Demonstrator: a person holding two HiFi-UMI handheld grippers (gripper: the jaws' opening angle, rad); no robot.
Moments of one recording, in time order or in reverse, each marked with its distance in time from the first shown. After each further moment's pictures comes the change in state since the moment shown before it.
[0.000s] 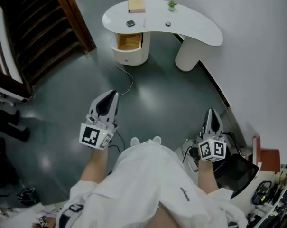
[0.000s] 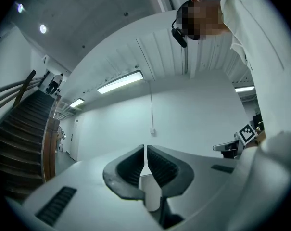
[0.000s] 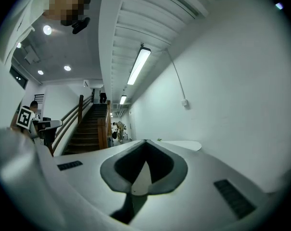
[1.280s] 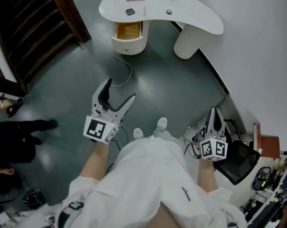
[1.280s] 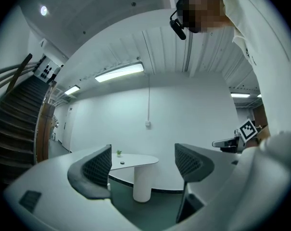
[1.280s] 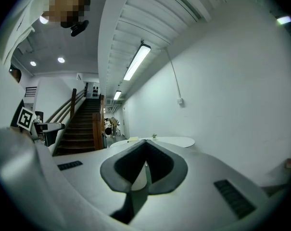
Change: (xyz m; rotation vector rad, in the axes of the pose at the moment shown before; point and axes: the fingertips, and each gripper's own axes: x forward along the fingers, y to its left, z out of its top) left arm -0.008 0.041 -0.038 -0.087 0.090 -0.098; right arm -0.013 0.055 -0.018 -0.019 0.043 -0.108
